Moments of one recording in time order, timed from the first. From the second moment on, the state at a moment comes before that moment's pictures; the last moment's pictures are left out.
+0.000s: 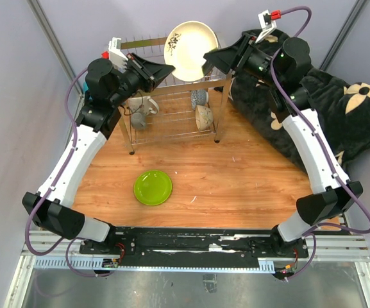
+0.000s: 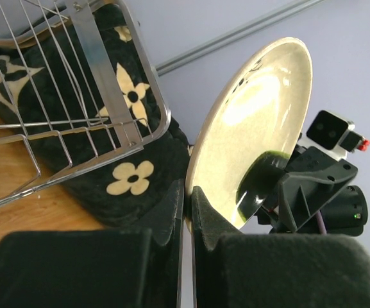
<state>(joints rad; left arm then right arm) -0.34 1.41 1.58 -0.06 0.34 -1.15 0.34 1.57 1.87 -0.03 -0.62 0.67</state>
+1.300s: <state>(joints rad) -0.19 1.28 1.62 -0.36 0.14 -0.78 0.64 1.88 2.37 -0.35 0.29 0.04</state>
